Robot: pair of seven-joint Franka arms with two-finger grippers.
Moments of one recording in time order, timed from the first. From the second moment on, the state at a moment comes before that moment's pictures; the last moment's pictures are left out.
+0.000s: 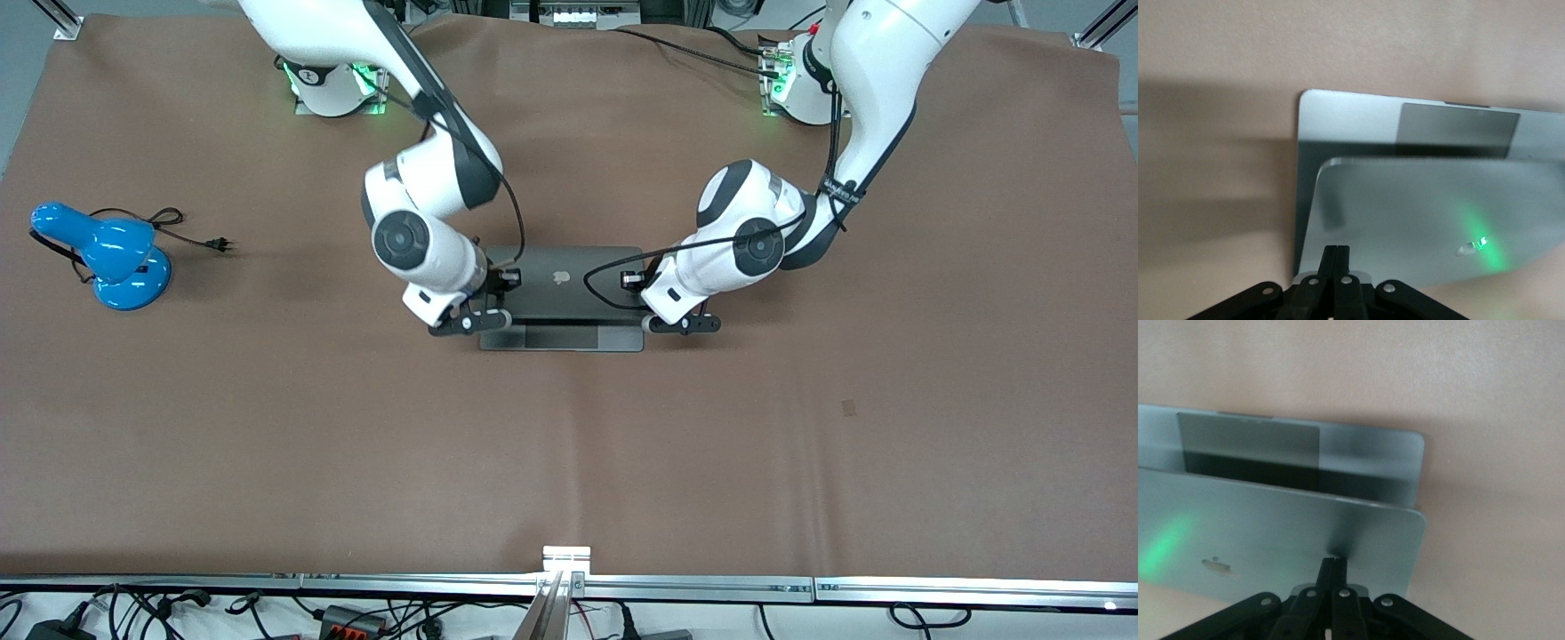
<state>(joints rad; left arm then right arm) -0.08 0.57 -0.52 -1.88 -0.19 2.36 -0.50 0.63 0.59 -0.06 -1.70 0.34 2.19 0.28</state>
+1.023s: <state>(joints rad) -0.14 0.70 -0.50 -1.84 0.01 2.44 -0.61 0.63 0.75 -0.08 -1.57 0.33 2.18 0.28</state>
